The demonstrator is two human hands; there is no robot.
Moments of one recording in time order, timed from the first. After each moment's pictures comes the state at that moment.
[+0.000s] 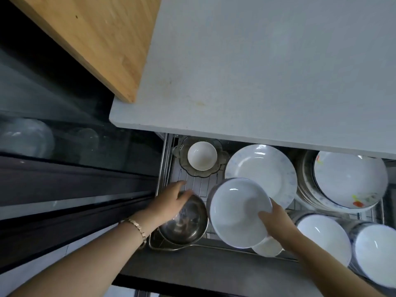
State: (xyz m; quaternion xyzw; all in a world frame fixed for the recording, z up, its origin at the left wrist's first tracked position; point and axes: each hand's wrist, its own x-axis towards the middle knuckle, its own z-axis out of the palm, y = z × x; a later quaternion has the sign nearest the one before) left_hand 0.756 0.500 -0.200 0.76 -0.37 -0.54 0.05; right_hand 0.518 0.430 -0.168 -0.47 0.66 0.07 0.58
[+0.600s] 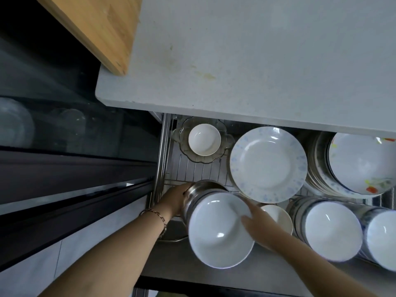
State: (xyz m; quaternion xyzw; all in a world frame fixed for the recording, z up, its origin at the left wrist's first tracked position) left_hand 0.757 0.524 -0.287 0.72 -0.36 -0.59 0.03; right_hand 0.551 0.466 -0.204 -0.56 0.57 0.23 0.55
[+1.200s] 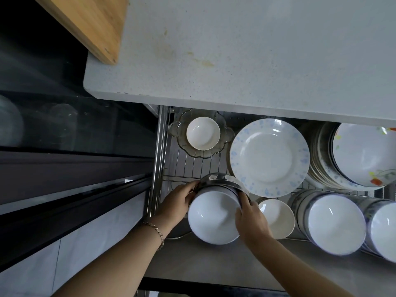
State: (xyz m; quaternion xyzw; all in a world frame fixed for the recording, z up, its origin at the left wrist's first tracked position) left_hand 0.747 0.546 -0.290 0.72 -0.45 -0.52 0.10; right_hand 0.561 0.501 -0.257 -0.63 0.64 0.20 0.39
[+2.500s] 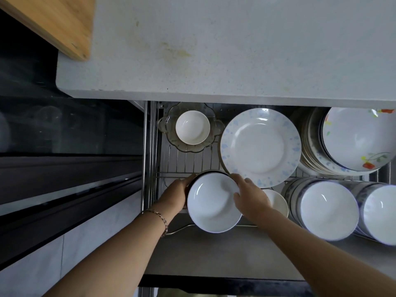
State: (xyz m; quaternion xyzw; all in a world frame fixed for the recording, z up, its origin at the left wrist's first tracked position) left_hand 0.725 0.516 -0.288 0.73 -0.12 -0.66 0.14; right_hand 0.543 0.463 -0.270 -0.64 0.60 0.23 0.42
